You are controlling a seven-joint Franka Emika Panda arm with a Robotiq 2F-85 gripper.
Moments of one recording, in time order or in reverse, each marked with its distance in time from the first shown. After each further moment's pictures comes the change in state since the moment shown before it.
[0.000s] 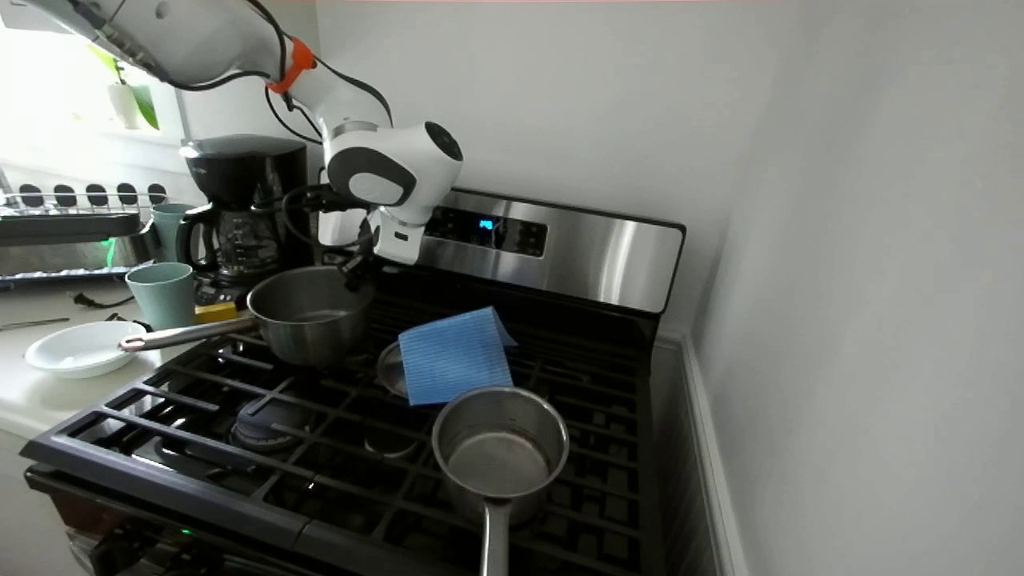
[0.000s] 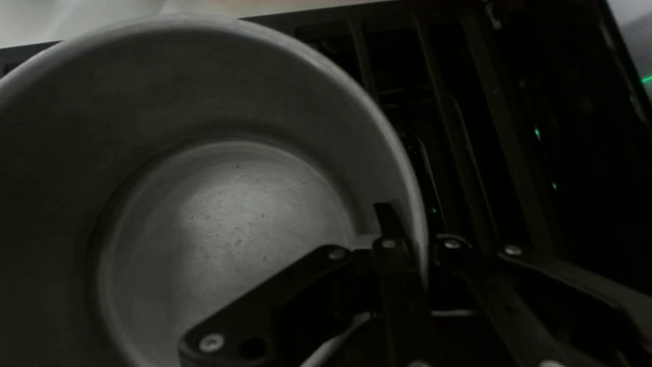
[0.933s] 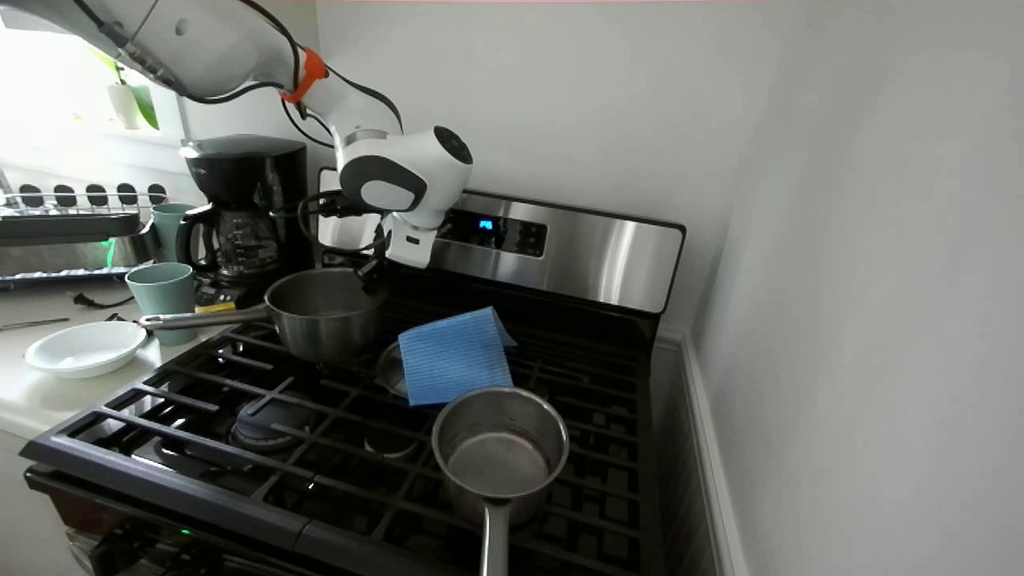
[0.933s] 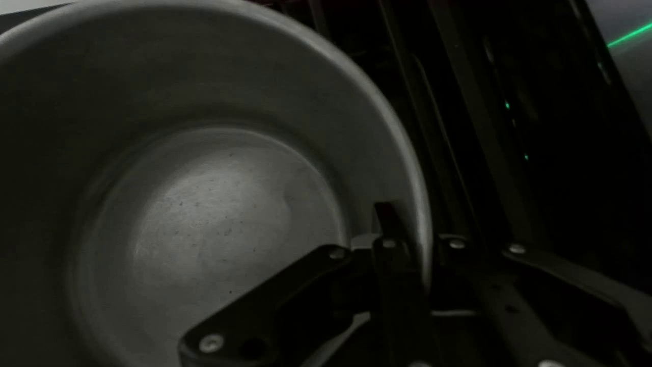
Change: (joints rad) arm -0.015 0.049 -0.003 0.058 0.003 0.041 0.048
